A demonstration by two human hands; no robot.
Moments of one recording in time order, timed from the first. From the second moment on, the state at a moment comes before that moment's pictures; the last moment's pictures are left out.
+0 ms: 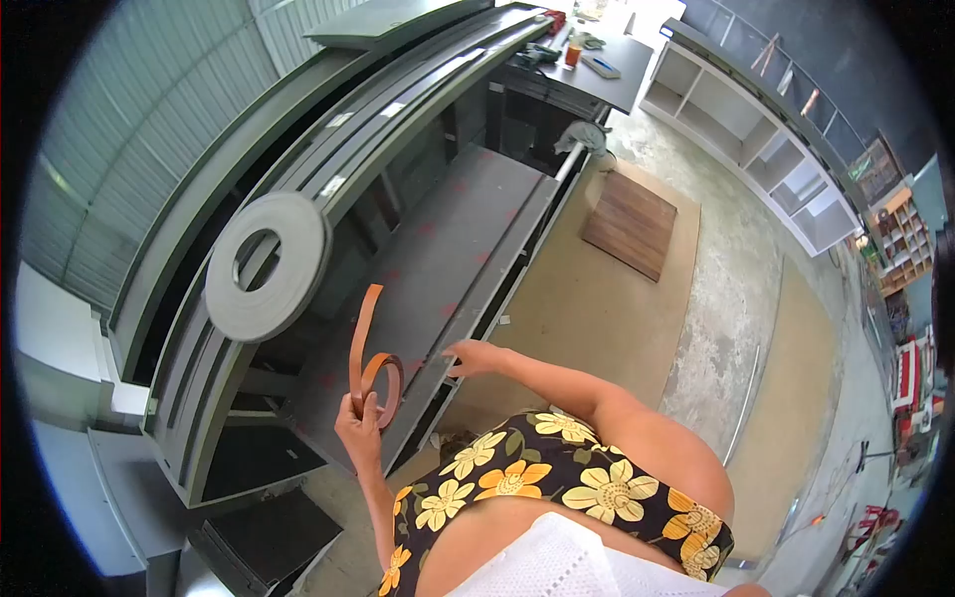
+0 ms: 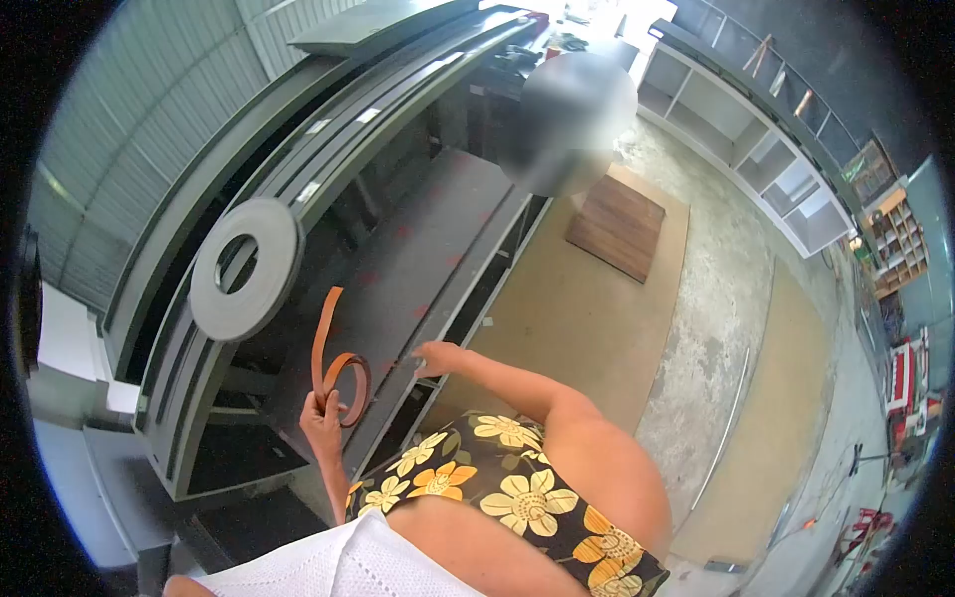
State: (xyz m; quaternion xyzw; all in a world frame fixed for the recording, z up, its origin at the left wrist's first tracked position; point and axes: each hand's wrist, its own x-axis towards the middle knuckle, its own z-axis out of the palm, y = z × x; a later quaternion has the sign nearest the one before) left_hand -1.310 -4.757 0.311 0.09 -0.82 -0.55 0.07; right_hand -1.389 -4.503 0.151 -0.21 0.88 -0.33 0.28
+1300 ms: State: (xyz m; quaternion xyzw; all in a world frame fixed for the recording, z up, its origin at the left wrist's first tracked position) left_hand -1.379 -4.433 0.303 -0.23 -0.79 -0.53 -0.20; right_hand -1.320 -4.248 0.304 -0.09 0.90 -0.42 -0.05
